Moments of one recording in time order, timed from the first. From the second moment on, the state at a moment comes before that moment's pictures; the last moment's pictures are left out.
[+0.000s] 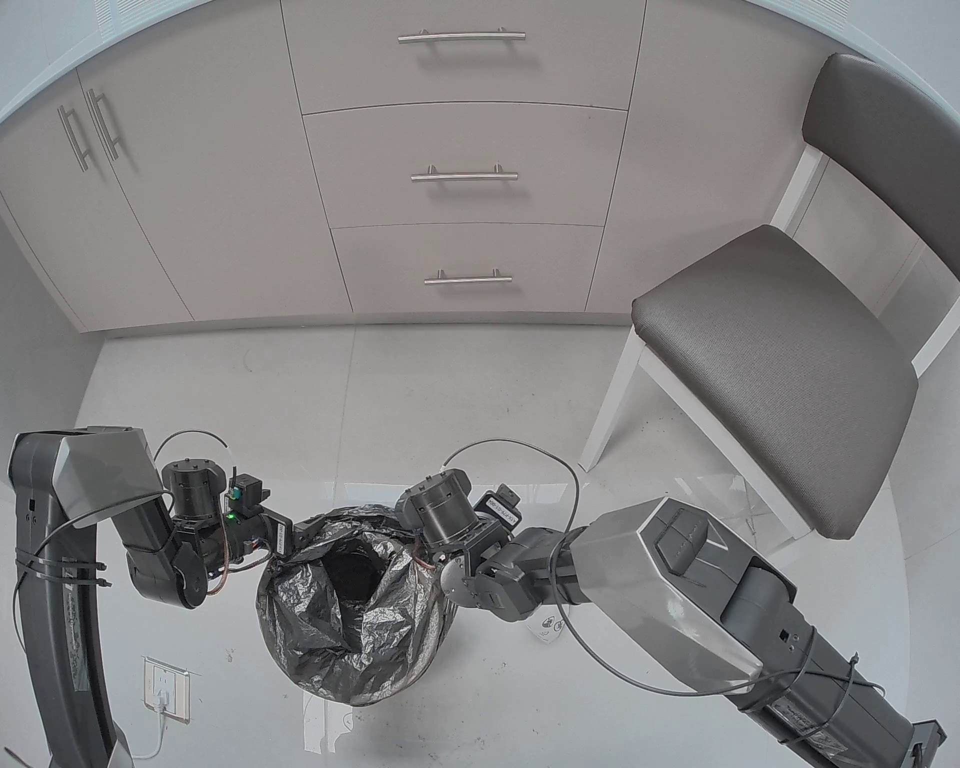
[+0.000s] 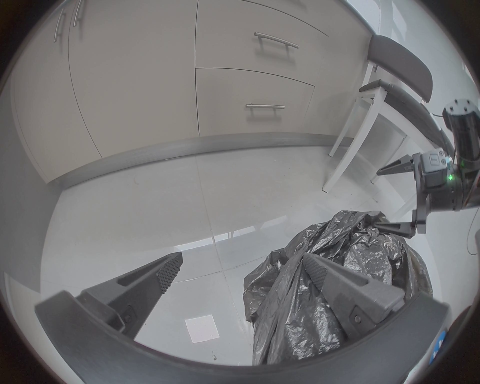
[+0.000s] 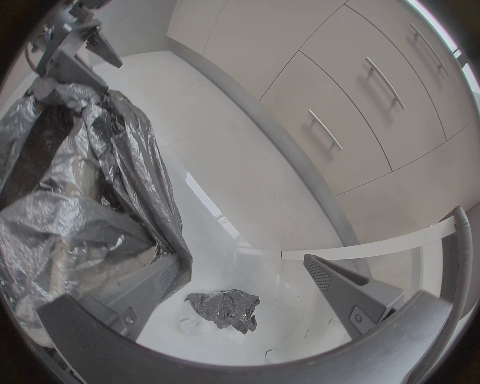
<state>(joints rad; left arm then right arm) 0.00 2.46 -0.81 -1.21 -0.33 0.22 0.81 2.79 -2.00 -0.17 -0.74 -0.43</state>
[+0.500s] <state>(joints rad) 0.01 2.45 -0.81 -1.21 -0.34 0.22 0.77 2.83 -2.00 -0.17 -0.76 -0.43</state>
